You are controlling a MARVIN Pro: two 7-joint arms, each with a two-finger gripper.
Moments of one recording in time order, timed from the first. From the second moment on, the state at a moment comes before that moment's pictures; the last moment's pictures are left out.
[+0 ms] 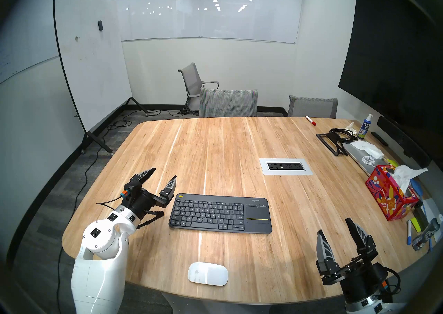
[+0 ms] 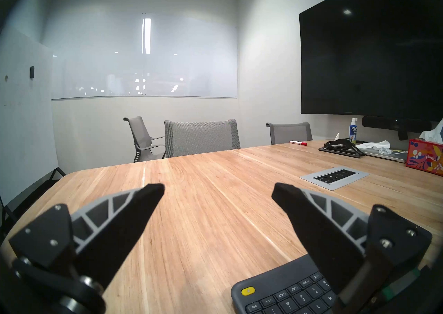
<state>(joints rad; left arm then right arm) 1.85 -1.43 -1.82 -1.80 -0.20 -0.08 -0.61 -2.81 -0.67 1.57 -2.21 0.04 -0.92 -0.62</state>
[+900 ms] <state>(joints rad) 1.97 -1.36 -1.98 -1.91 -0.22 -0.08 -0.75 -2.81 -0.67 1.57 -2.21 0.04 -0.92 -0.62</state>
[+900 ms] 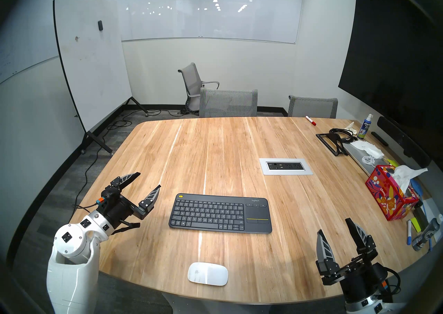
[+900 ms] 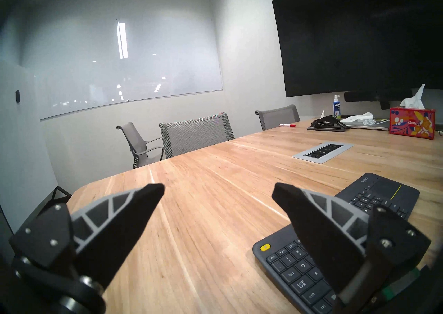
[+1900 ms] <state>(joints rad) 1.99 -1.39 -2.01 -1.89 -0.23 -0.01 -0.72 -2.80 -0.70 1.63 -2.20 -0.05 -0.91 -0.62</state>
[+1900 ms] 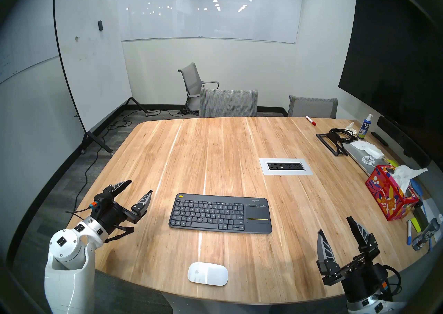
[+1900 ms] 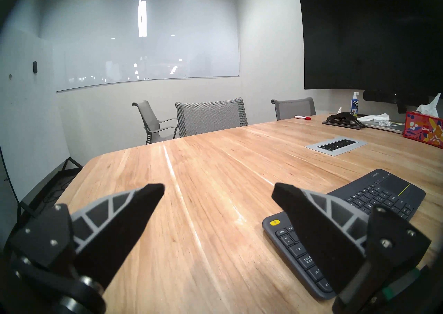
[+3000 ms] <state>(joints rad) 1.98 -1.39 -2.01 -1.89 -0.23 -0.01 -0.73 -2.46 -0.45 1.47 -2.30 0.16 -0.53 -0.26</state>
